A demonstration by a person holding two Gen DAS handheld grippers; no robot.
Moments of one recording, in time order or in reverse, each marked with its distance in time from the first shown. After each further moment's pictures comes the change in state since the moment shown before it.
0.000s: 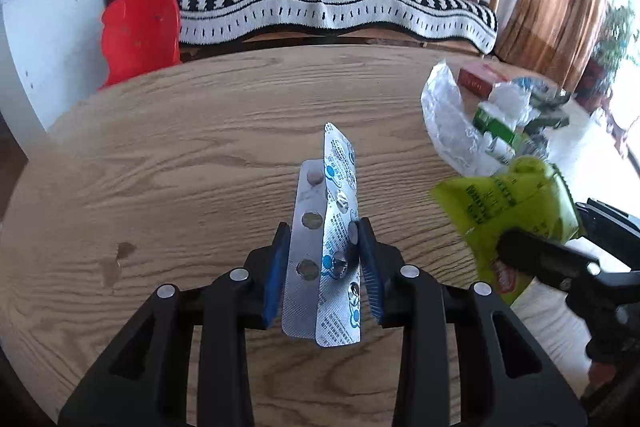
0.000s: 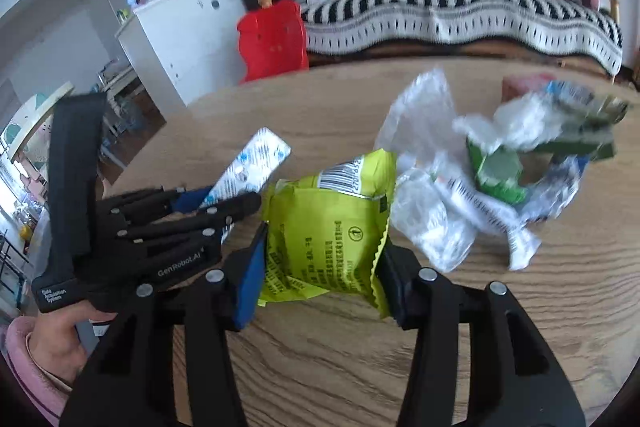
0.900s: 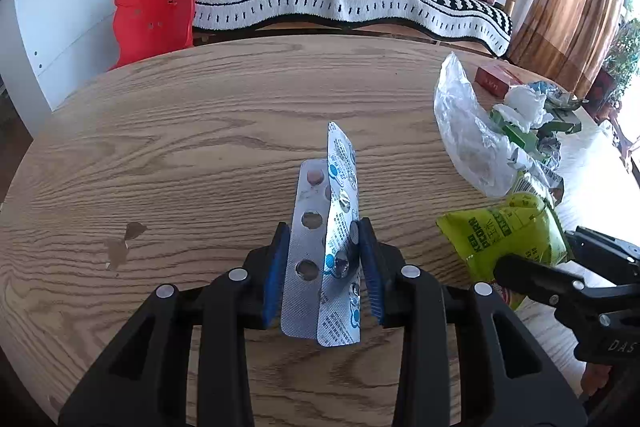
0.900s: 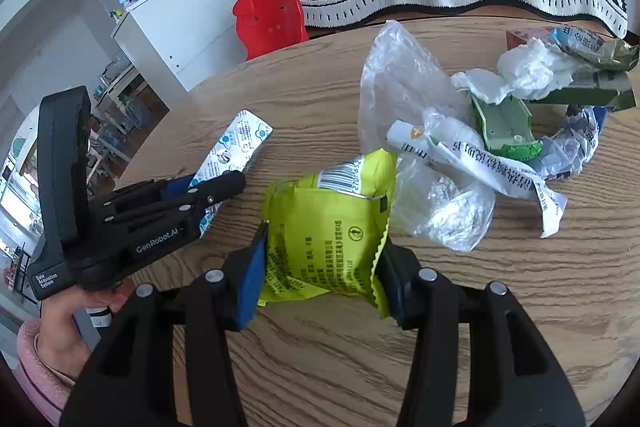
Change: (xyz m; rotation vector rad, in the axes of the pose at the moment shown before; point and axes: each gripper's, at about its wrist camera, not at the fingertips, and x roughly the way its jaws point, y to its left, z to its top) left arm 0.003 0.010 -0.003 -0.037 0.020 0.032; right arm 0.015 -0.017 -0.016 0.073 0.134 0.064
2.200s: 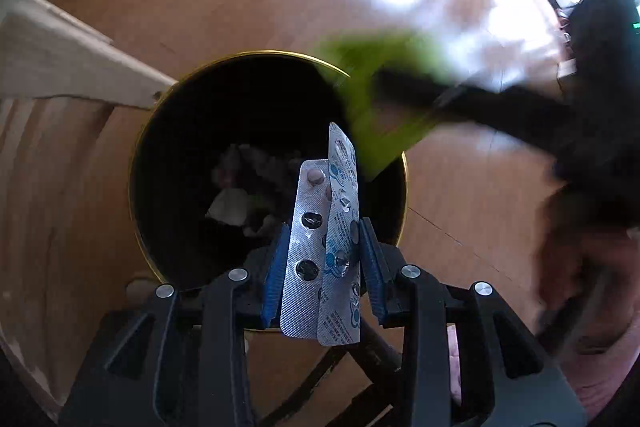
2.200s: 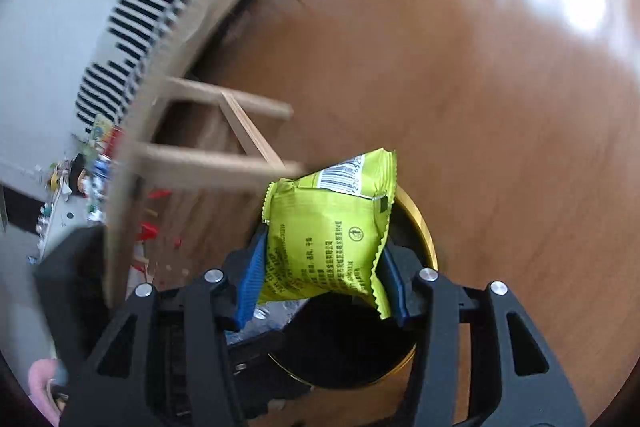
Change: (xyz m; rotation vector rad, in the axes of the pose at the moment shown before) left arm 0.015 -0.532 -0.247 0.815 0.635 -0.510; right arm -0.308 -0.364 -0.400 0.988 -0.208 -0.225
